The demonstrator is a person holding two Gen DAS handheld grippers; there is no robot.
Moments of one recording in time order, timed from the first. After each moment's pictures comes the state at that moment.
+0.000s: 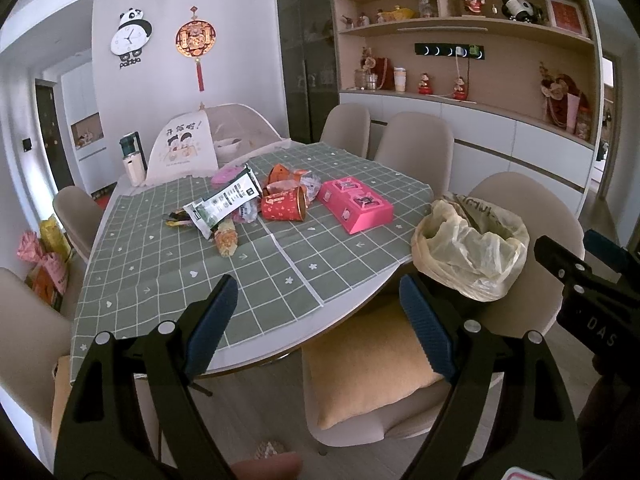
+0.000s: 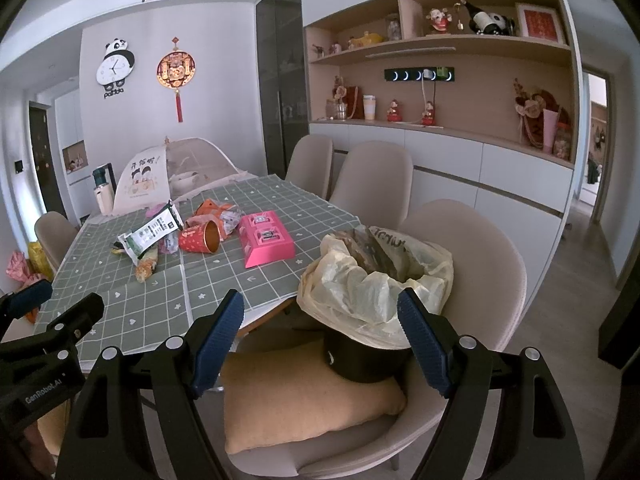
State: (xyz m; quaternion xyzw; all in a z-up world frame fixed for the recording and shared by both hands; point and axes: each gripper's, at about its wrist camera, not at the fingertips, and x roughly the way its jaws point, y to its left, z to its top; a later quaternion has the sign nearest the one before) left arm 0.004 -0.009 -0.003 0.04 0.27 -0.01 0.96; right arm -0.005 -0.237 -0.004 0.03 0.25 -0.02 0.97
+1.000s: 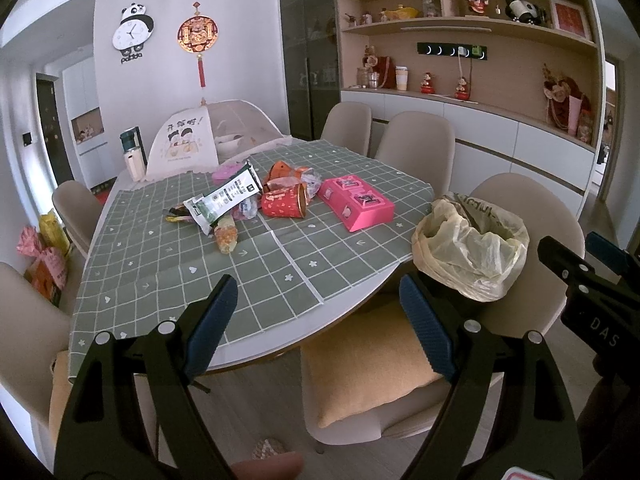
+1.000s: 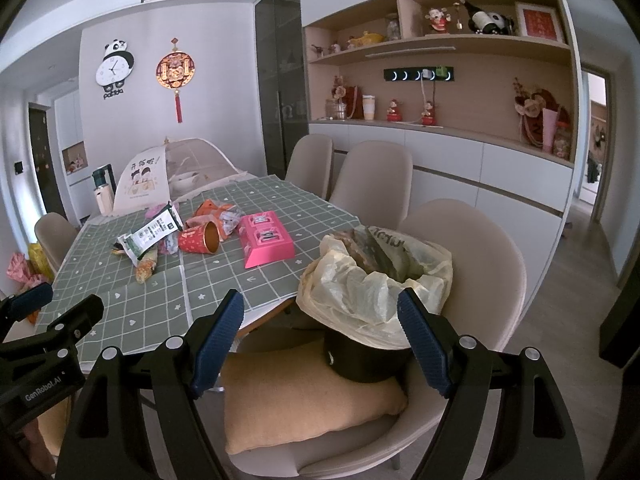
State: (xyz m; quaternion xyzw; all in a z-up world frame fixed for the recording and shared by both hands) left arm 0.013 -0.003 0.000 0.04 0.27 -0.01 0.96; right arm -0.005 -0.238 -0.004 0.04 0.25 -0.02 0.97
